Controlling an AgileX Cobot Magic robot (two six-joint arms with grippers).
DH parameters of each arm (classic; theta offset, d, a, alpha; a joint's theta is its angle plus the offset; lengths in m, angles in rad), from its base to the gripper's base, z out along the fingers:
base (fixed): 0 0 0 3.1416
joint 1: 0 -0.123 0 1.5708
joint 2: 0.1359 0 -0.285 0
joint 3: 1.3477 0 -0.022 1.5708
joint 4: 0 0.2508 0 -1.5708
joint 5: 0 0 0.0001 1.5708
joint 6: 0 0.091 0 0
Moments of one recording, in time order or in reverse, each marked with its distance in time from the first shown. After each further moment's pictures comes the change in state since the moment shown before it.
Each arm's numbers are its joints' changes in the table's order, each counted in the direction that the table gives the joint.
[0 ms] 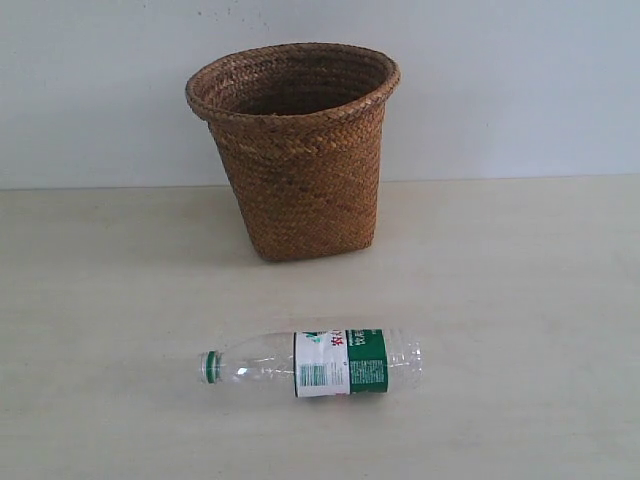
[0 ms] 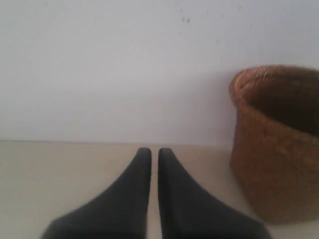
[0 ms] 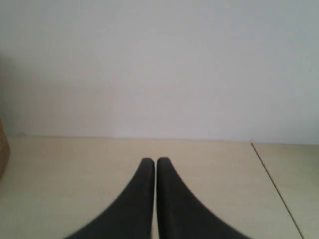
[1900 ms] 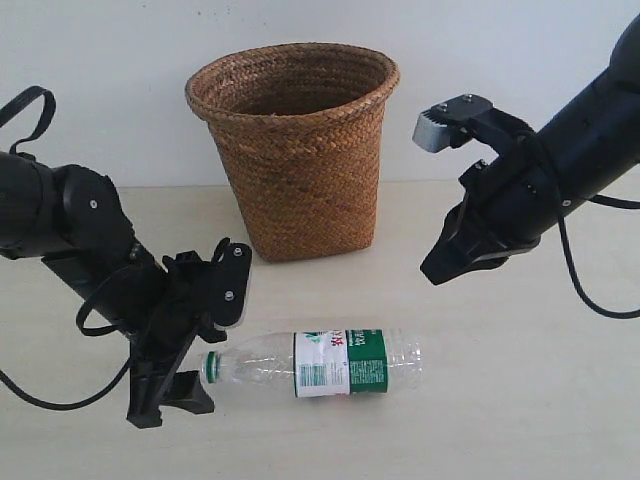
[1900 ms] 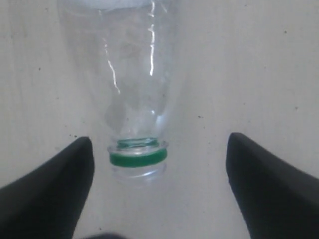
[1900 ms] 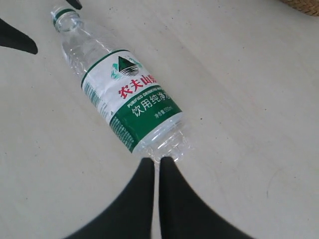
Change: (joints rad) left arm 0.393 0.827 -0.284 -0.672 0.567 1.823; right arm -0.349 0.637 -0.327 0.575 0.712 -0.798
